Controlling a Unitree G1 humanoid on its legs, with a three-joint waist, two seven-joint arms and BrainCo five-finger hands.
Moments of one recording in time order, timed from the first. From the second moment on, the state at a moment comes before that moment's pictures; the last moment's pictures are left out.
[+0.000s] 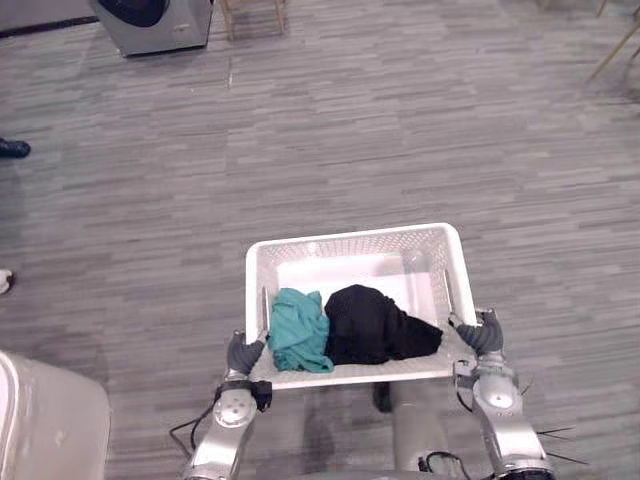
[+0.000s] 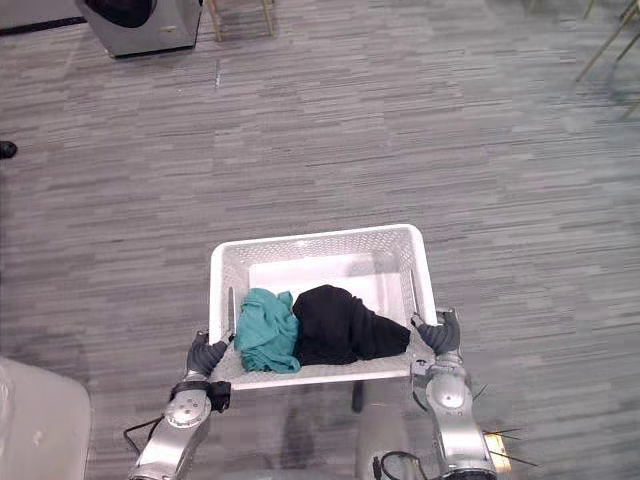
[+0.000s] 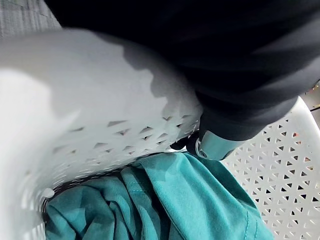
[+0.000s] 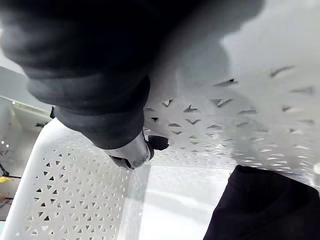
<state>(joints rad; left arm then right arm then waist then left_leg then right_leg) 0.18 0.10 -0.15 0.19 0.04 0.08 0.33 0.13 -0.17 -0.03 0.09 -0.07 0.04 -0.28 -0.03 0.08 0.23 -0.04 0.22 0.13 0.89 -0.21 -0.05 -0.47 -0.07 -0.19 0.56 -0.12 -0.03</state>
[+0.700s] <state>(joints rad) 0.19 0.11 -0.13 0.09 0.06 0.12 0.33 0.15 -0.10 -0.06 0.10 -0.08 0.04 -0.28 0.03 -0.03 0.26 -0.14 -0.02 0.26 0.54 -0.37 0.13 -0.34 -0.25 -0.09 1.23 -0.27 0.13</state>
